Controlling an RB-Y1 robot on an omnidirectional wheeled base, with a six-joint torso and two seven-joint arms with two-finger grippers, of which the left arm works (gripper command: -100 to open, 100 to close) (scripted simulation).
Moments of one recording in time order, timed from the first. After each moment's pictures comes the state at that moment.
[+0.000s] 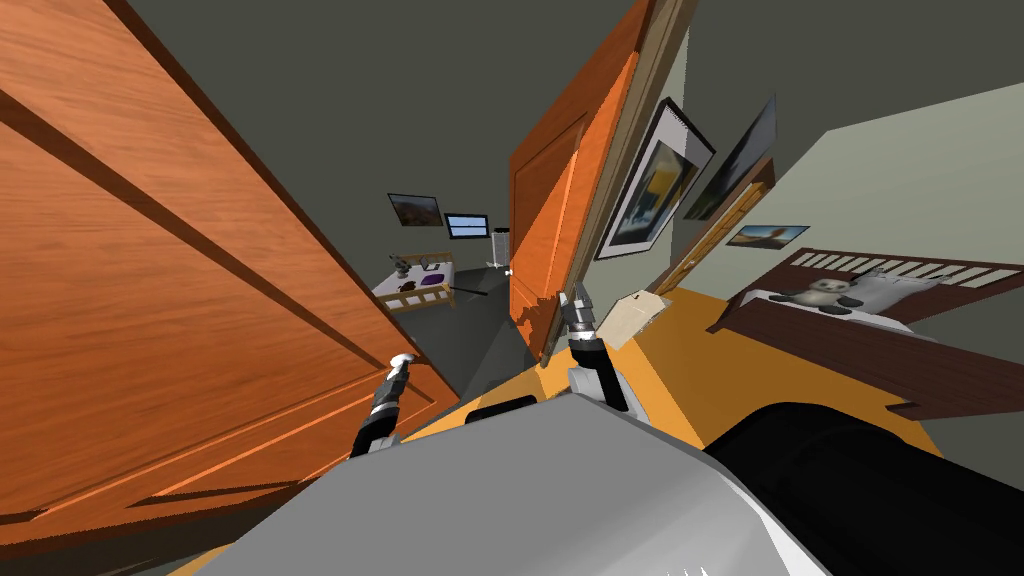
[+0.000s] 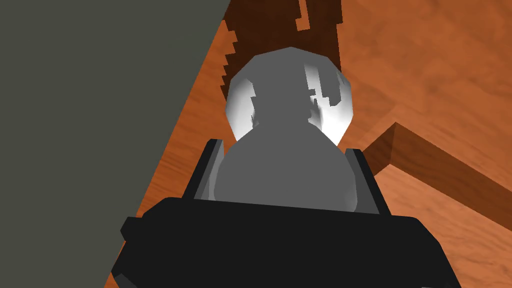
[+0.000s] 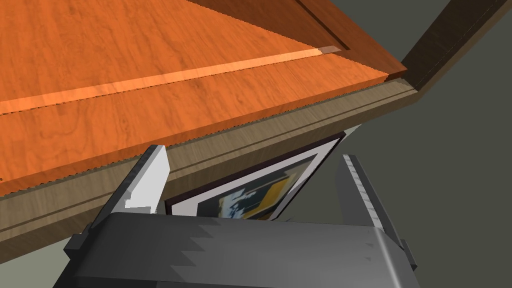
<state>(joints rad) -0.04 0.36 -0.05 -0.54 0.39 -0.95 -0.96</state>
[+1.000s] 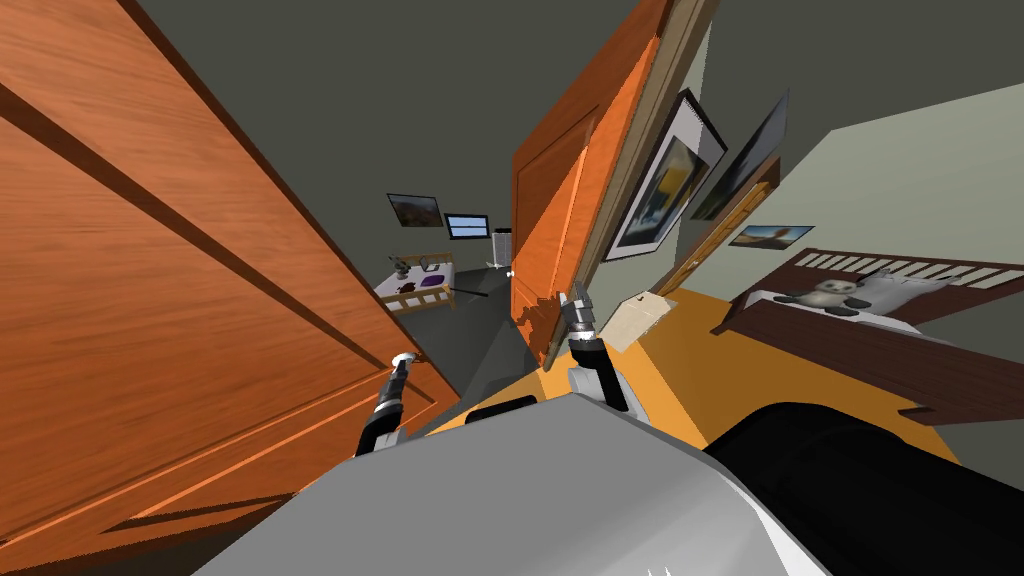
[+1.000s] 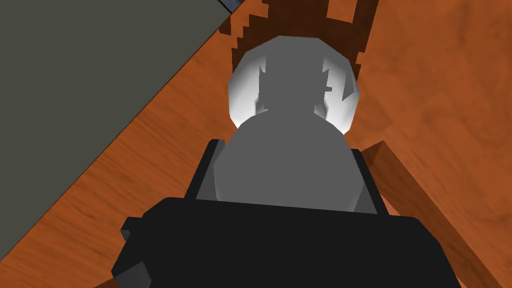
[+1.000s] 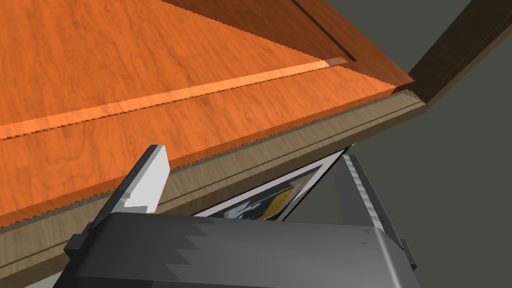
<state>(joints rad) -0.05 0.32 0.00 -0.56 0.42 -0.94 -0.72</state>
